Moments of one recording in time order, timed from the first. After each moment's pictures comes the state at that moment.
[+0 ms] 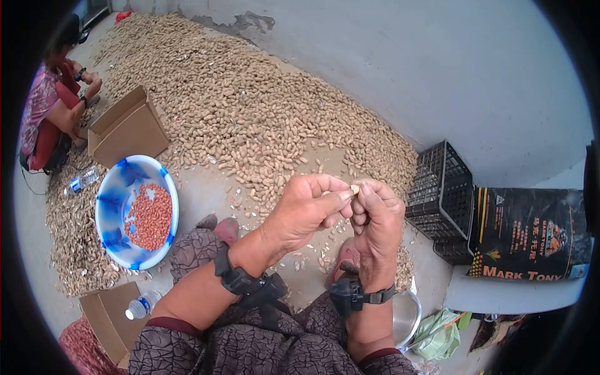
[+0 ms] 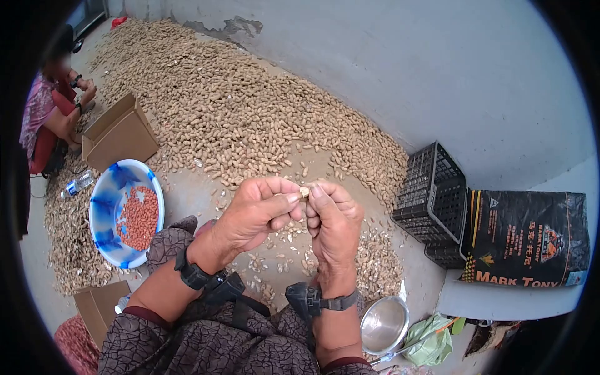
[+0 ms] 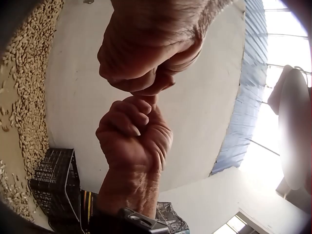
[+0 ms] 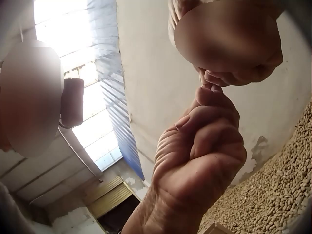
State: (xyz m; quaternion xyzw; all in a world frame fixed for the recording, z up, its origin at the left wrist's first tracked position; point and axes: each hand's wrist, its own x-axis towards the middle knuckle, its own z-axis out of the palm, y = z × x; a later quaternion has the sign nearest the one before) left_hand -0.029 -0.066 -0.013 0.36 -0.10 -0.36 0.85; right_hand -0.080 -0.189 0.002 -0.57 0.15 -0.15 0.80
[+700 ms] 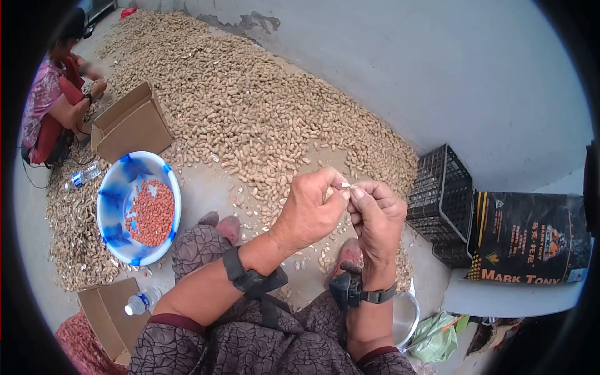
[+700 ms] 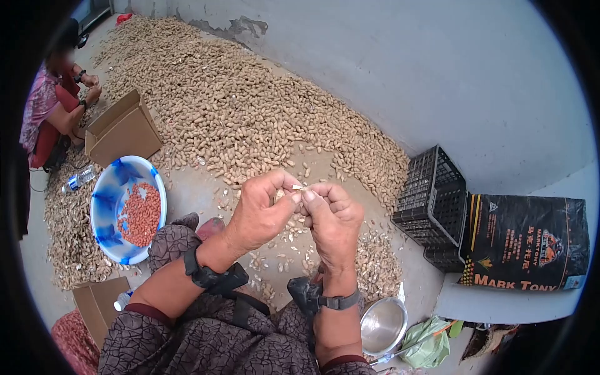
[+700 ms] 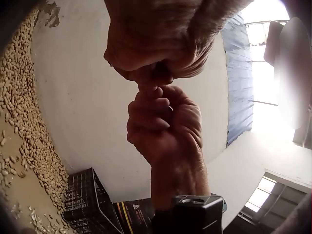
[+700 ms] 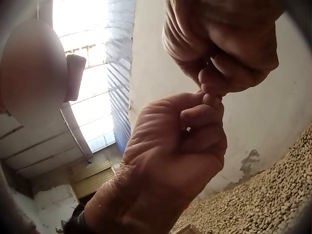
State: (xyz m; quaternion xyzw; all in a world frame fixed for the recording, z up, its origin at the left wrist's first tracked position) left_hand -0.031 -0.071 -0.021 0.66 -0.24 -0.05 0.71; right_hand -0.083 -0.181 0.012 -0.69 0.15 -0.14 0.70
